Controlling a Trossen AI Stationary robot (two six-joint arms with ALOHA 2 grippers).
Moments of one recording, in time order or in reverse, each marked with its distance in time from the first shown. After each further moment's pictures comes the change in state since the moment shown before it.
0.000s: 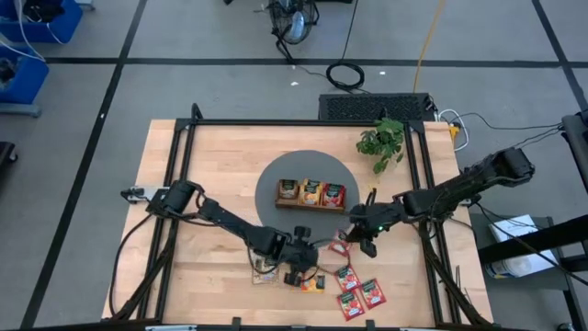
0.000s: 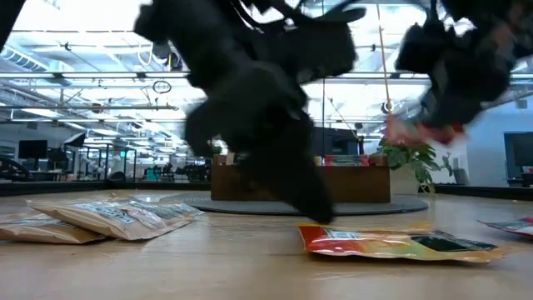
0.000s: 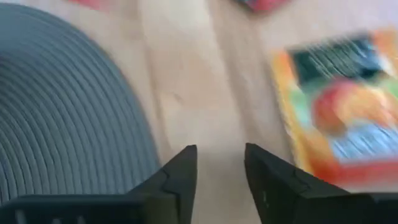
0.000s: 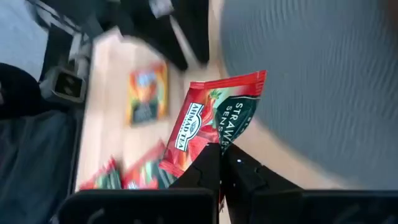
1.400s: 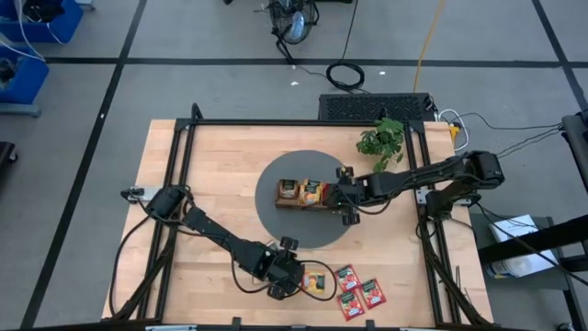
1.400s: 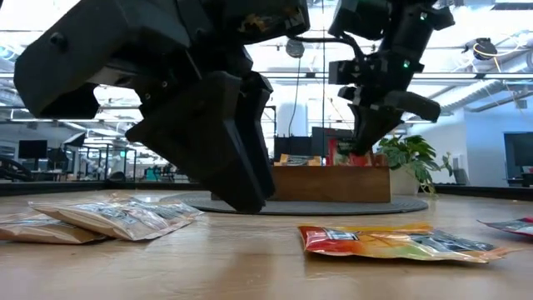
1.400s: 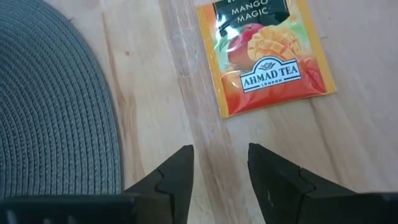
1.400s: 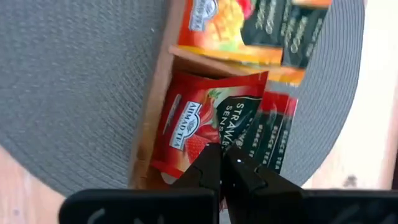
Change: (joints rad) left arm -0.129 -0.056 0.004 -0.190 -0.096 -0.073; right arm -0.235 0.346 0.485 -0.641 0.425 -0.806
